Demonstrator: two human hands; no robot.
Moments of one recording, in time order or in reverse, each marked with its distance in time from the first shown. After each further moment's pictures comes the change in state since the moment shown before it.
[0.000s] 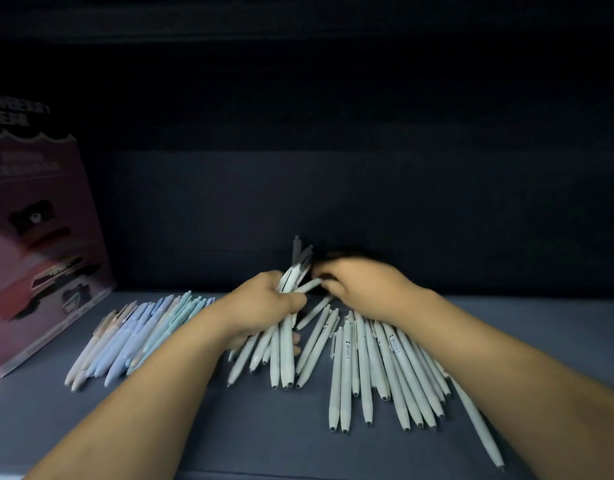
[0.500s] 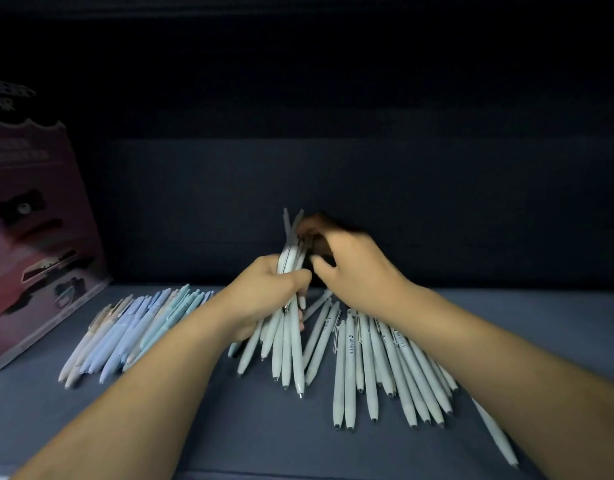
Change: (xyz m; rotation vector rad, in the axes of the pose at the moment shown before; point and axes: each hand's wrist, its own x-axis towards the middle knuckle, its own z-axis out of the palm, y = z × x) left_hand 0.009 0.003 0.004 -0.132 0.041 0.087; right_hand -0.004 -0.026 -0.001 0.293 0.436 -0.113
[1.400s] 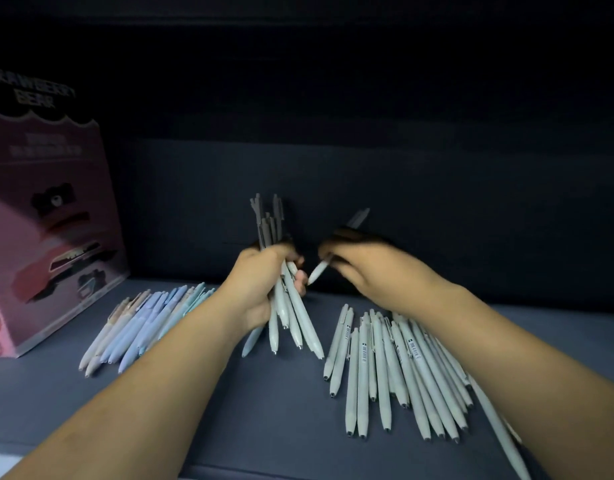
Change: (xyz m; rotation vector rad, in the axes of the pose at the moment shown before) left_hand 0.009 0.007 -0.013 -0.619 0.195 -0.047; right_hand 0.008 0.017 -0.014 -0.213 -0.194 -0.194
